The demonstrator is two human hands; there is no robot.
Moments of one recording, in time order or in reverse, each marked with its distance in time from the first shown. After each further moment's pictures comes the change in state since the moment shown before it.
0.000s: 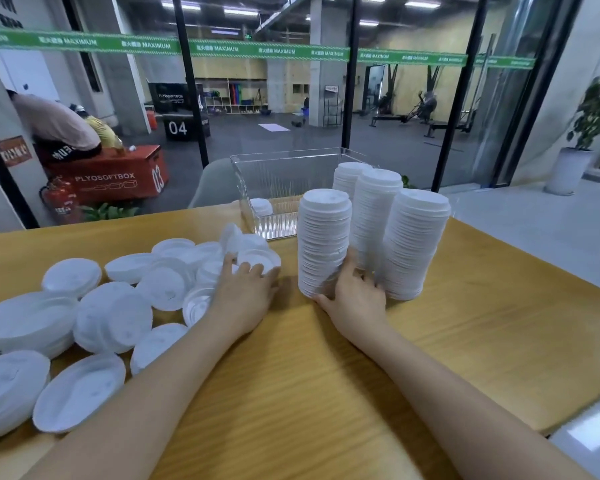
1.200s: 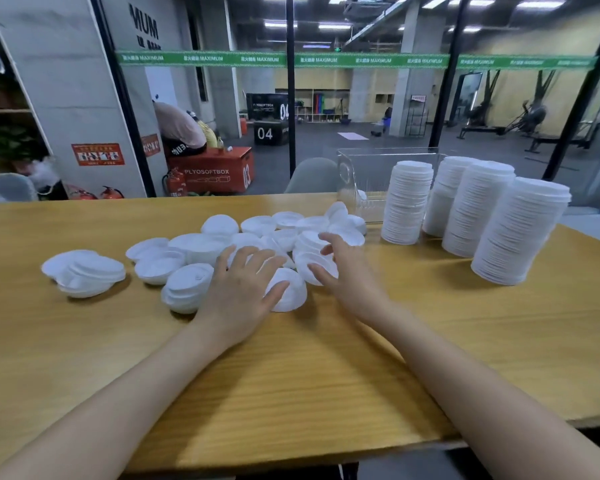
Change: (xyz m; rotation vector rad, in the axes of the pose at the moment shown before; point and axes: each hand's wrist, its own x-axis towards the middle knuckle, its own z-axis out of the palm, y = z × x) left_hand -0.200 -0.099 -0.015 -0.080 0.451 -0.094; right_hand -0.080 -0.138 0.003 0.490 -0.093 -0.500
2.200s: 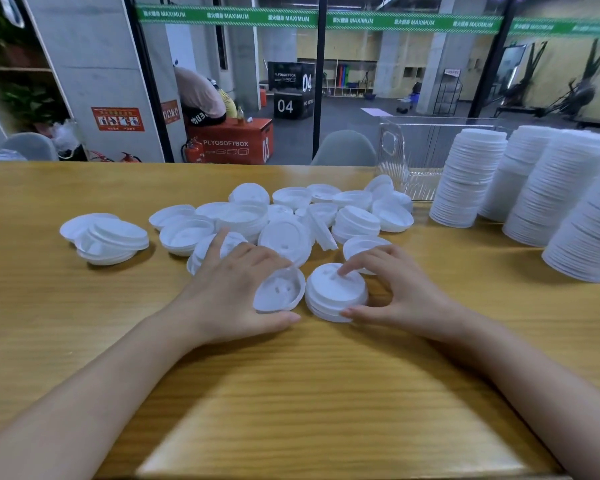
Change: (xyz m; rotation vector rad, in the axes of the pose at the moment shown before) left_hand -0.039 -0.059 -0.014 -0.144 -0.273 0.010; right_hand -0.016 0.012 0.013 -0.017 -0.299 -0.227
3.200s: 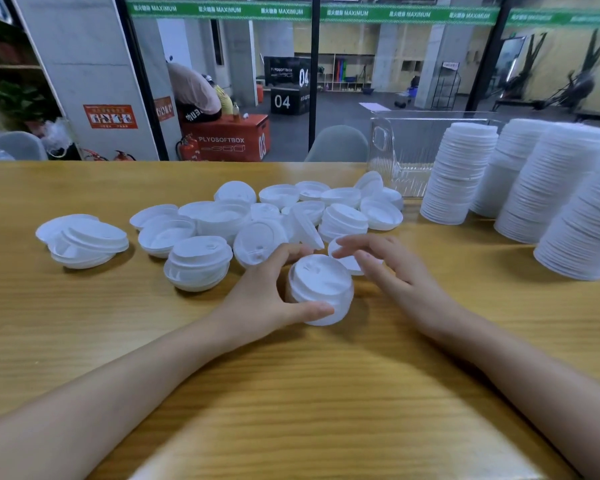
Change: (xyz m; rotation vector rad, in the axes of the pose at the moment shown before) left_hand 0.029 0.053 0.017 -0.853 -0.030 -0.262; right_hand -0.004 0.003 -0.011 0.340 0.151 0.022
